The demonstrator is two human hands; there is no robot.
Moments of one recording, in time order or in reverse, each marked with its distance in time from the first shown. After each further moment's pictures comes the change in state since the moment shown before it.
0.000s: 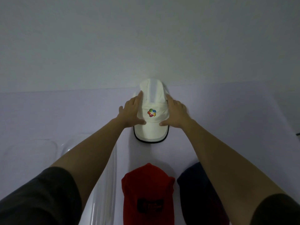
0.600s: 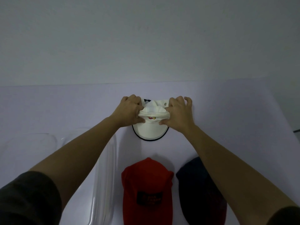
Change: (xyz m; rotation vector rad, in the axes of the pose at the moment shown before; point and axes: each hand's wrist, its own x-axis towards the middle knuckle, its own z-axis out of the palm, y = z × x) left_hand -0.021 -0.007 -0.008 0.307 0.203 0.412; right_hand -0.033 -0.002 0.009 -0.323 0.372 -0.231
